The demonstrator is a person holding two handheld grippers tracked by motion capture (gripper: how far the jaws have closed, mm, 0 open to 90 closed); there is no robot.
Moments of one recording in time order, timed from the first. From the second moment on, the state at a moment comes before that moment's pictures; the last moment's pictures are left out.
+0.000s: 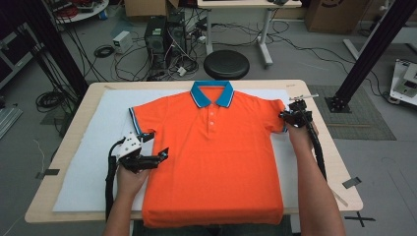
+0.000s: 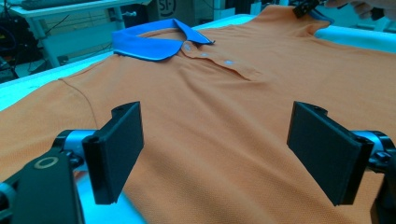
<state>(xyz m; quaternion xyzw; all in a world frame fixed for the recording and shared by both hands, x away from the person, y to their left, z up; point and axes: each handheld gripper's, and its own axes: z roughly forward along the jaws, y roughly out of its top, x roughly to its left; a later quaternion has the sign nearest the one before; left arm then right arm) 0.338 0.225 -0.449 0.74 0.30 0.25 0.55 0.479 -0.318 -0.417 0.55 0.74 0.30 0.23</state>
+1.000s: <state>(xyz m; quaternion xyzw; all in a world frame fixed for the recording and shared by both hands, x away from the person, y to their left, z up) 0.338 0.225 -0.449 0.73 0.30 0.25 0.56 0.453 -0.249 -0.378 0.44 0.79 0.34 0.24</state>
